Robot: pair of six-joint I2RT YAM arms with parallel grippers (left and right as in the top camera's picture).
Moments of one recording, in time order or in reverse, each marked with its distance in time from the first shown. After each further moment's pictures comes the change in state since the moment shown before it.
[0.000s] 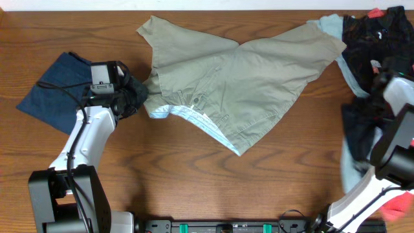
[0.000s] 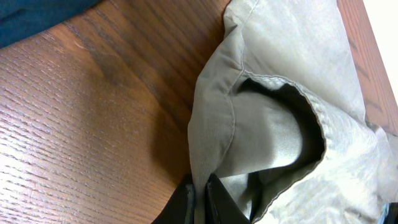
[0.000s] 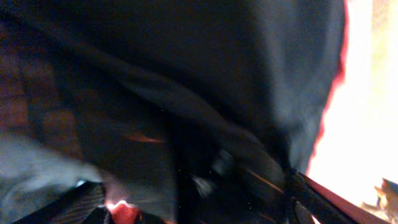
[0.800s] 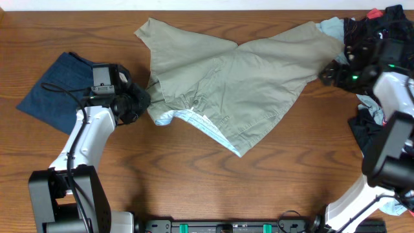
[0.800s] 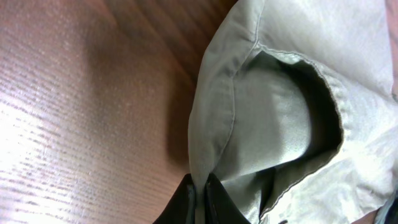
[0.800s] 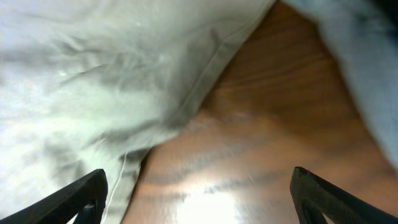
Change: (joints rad) left arm 0.000 0.000 0.000 -0.124 0.043 0.031; right arm 0.151 -0.069 0.005 0.180 -0.948 -0.031
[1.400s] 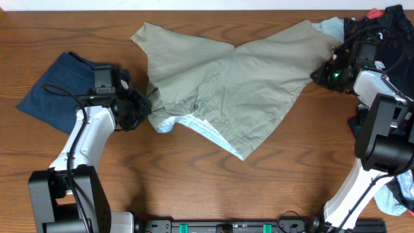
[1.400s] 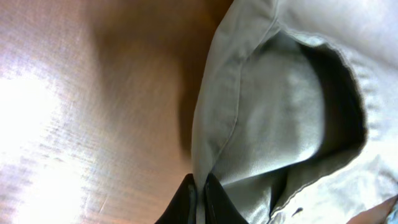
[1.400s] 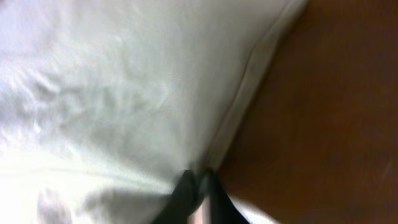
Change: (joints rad) left arm 0.000 0.000 0.000 -0.130 0.004 0.029; right arm 0.060 0.140 0.001 0.122 -0.050 0.203
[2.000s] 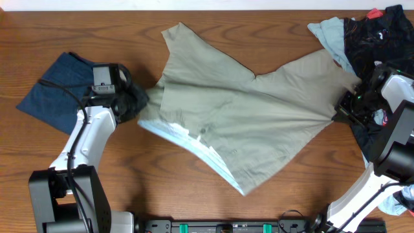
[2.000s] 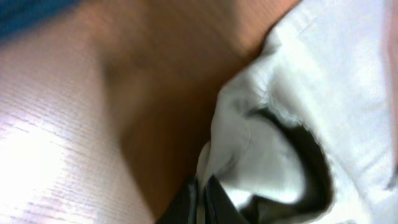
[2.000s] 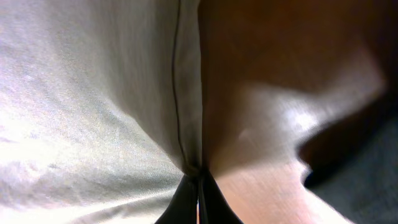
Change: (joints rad) left arm -0.005 0.000 0.000 0.207 -0.092 0.042; right arm -0.174 -0.032 0.028 -0.583 0.172 0.058
